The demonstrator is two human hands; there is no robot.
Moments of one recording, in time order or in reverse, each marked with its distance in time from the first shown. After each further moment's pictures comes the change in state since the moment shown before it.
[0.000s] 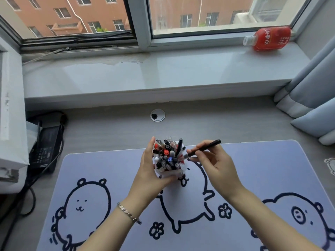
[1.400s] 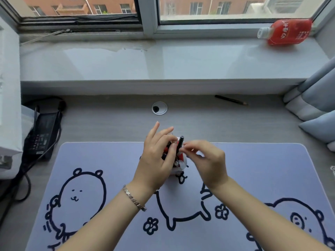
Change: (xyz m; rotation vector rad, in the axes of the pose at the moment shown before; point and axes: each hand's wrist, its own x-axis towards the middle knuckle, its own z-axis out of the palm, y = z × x) left_hand 0.025 0.021 0.013 0.202 0.192 0.305; right_hand 0.031 0.040 0.009 -0.477 0.072 -0.532
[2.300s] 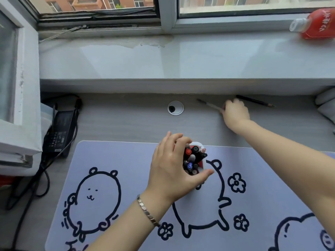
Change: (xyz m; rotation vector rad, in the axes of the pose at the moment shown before) left_hand -0.002 0.005 -0.010 0.214 -0.070 -0.075; right_hand 0.119 0.137 0.020 -0.762 -0.441 0.545
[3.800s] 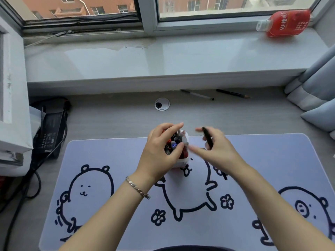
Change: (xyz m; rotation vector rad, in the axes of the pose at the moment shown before) left_hand 0.002 -0.008 0.002 -0.208 -0.026 0.073; right_hand -0.184 -0.027 -0.055 0.826 -0.190 -0.094
